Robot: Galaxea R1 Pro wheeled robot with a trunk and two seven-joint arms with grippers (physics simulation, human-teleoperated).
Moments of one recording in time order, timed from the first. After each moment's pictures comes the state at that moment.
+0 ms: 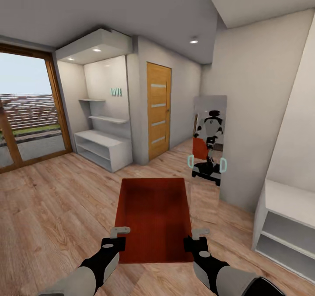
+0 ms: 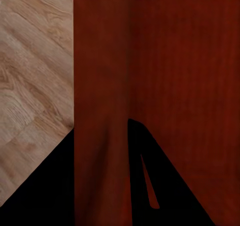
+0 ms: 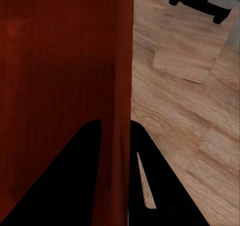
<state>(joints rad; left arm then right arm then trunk) -0.66 -0.12 0.06 -0.21 -0.08 0.03 0.24 -0.71 0.14 0.57 -0.01 -0.46 -0.25 -0.18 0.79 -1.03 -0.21</state>
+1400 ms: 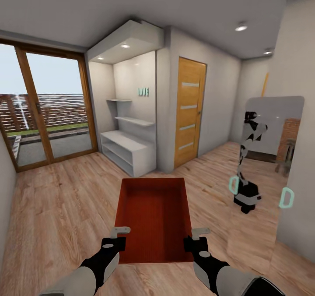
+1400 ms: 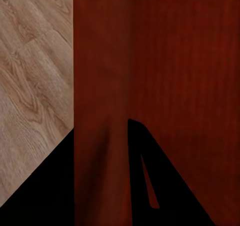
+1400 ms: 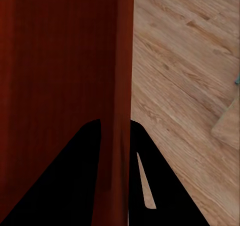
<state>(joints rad) -0.66 -0.12 0.06 -0.21 -0.08 0.03 0.24 -0.71 0.13 0.57 -0.01 -0.46 -0.25 -0.18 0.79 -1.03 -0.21</state>
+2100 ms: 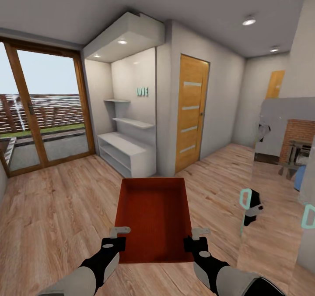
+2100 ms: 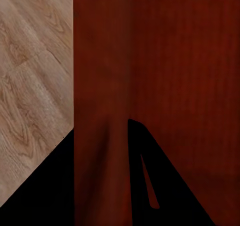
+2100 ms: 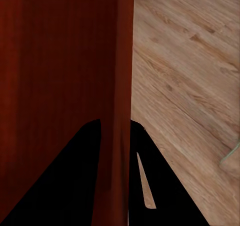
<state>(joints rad) -0.66 -0.12 0.06 -0.21 -0.08 0.03 0.24 -0.71 0.13 0.57 -0.01 -0.46 -0.25 -0.18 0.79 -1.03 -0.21</state>
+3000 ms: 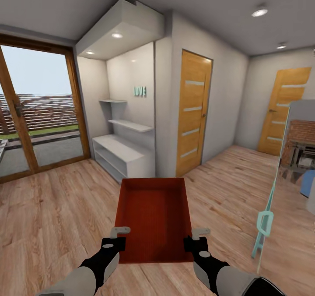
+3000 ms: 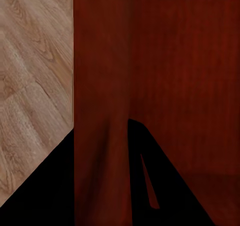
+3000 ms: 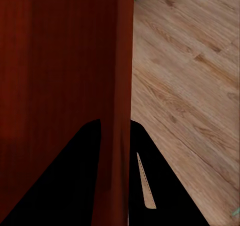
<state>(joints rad) -0.66 -0.12 0.06 -0.21 -0.08 0.03 0.24 -0.71 0.13 0.57 -0.01 -0.46 -0.25 -0.18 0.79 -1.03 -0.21</state>
